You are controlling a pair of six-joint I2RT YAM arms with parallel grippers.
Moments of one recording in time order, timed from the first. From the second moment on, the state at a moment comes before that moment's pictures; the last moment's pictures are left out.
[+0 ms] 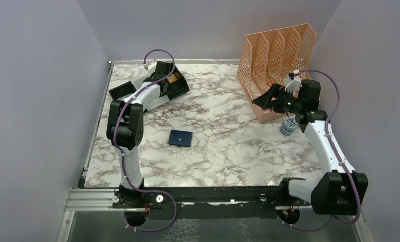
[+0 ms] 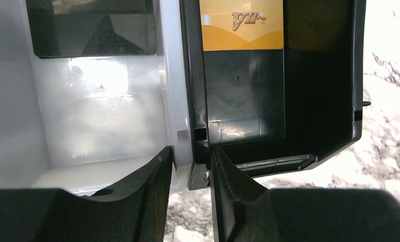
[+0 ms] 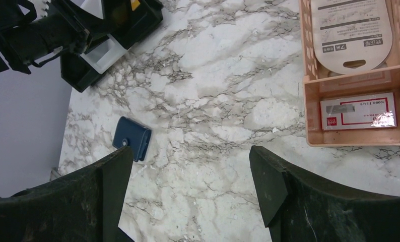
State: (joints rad) left arm -0.22 2.02 1.54 -0.37 -0.30 -0.70; right arm -0.05 1.18 0.94 -0.29 -0.62 0.38
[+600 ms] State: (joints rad) left arm -0.50 1.94 1.40 -0.31 -0.30 -0.72; right arm -0.05 1.18 0.90 -0.29 -0.62 0.38
